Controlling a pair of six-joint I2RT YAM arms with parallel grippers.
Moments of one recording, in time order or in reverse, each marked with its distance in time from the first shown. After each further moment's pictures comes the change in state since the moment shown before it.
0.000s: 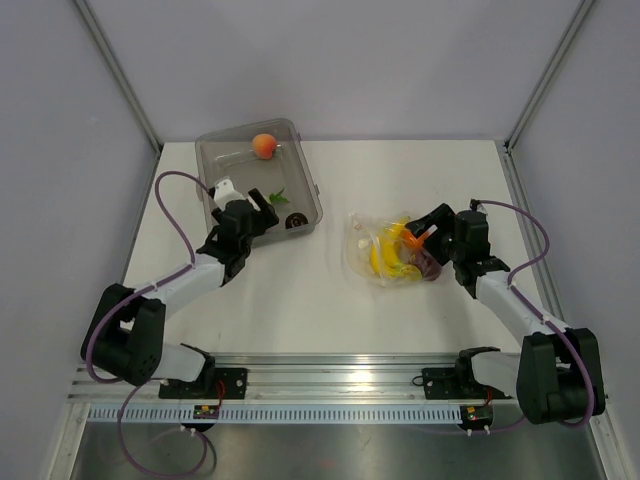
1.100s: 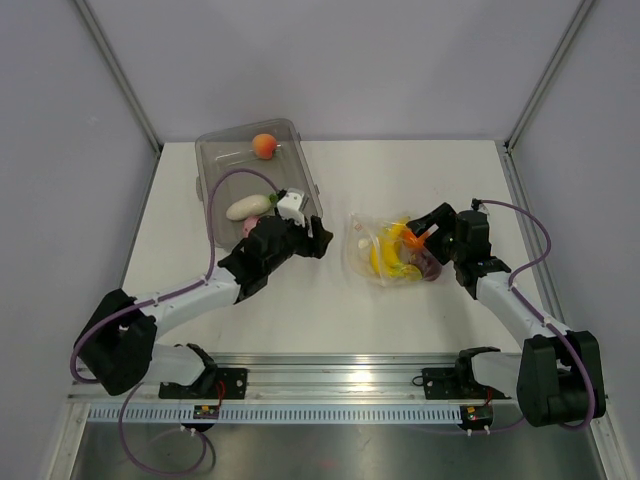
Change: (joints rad) left arm -0.312 -0.077 -0.005 0.073 0.314 0.321; right arm 0.000 -0.013 0.000 -0.001 0.017 0.000
